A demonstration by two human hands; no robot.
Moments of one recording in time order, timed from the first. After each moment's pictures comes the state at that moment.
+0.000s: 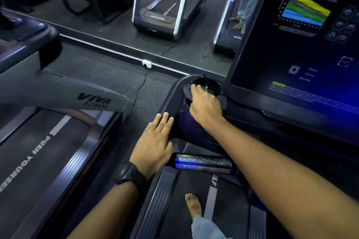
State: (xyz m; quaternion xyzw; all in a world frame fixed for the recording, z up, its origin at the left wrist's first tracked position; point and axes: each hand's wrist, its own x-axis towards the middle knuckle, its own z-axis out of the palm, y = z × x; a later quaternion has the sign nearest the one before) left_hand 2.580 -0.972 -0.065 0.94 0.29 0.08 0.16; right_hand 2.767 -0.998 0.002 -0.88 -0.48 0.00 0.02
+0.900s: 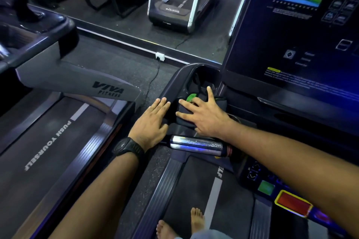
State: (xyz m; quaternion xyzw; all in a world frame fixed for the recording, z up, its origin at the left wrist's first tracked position) left_hand 2.577 -0.979 -0.053 0.92 0.32 0.08 0.20; right_hand 2.781 -1.070 -0.029 -0.60 -0.76 -0.13 -0.21
